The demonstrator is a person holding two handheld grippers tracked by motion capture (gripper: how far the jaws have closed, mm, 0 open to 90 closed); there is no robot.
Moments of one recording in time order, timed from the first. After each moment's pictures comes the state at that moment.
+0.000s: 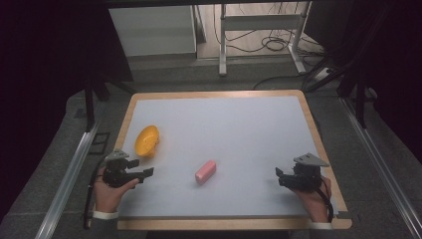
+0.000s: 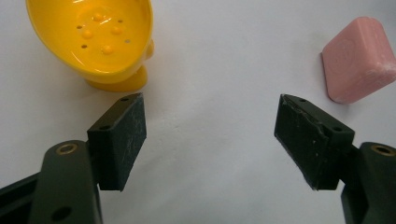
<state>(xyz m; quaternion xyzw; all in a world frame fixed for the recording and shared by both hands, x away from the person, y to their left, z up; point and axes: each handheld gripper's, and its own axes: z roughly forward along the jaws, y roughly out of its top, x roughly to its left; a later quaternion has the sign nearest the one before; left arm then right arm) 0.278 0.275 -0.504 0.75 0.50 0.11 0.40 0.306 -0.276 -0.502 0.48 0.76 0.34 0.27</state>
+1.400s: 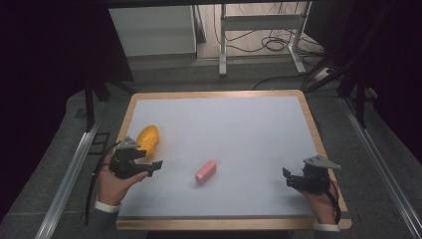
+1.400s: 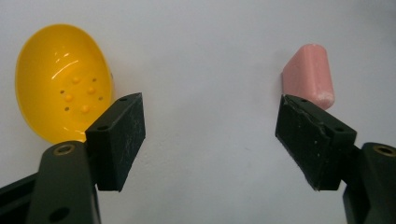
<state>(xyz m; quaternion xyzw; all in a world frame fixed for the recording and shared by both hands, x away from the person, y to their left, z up) 0.281 0.233 -0.442 0.79 0.47 0.14 0.37 0.302 -0.299 -0.501 0.49 0.75 0.36 0.27</state>
